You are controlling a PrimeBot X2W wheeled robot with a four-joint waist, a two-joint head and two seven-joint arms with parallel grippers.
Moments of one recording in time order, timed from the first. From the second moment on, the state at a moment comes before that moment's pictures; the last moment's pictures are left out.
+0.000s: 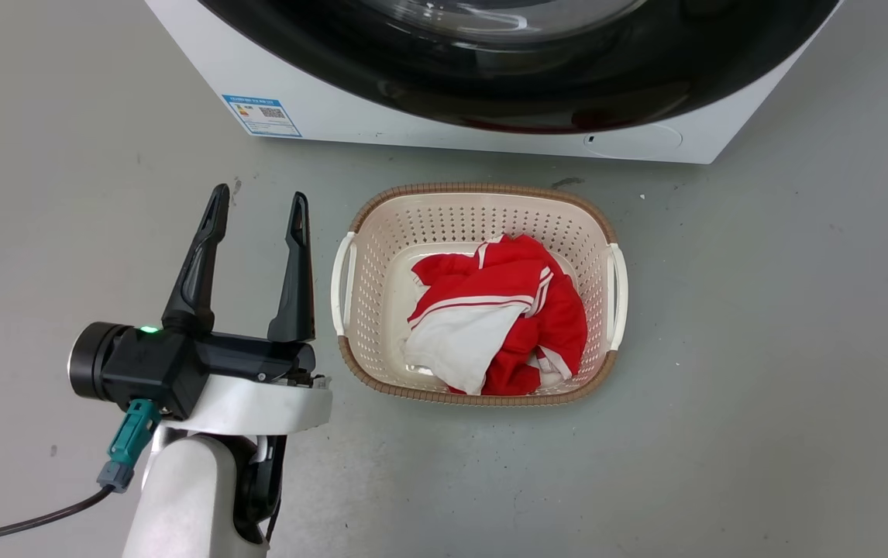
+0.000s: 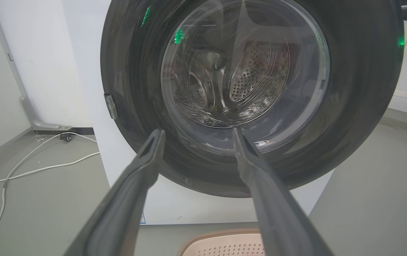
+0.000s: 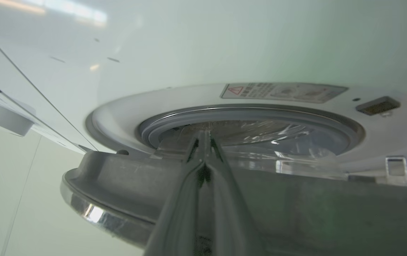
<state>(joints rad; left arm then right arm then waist) -0.25 0.05 -0.08 -0.06 -0.12 -0.07 -0.26 -1.58 -0.24 0.22 1.26 1.48 0.13 0.50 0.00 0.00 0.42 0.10</state>
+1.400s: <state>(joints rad) -0.03 0.05 -0.07 0.00 -0.10 -0.05 -0.26 -0.86 -0.08 0.33 0.69 1.60 0.13 0.99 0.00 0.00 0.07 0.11</state>
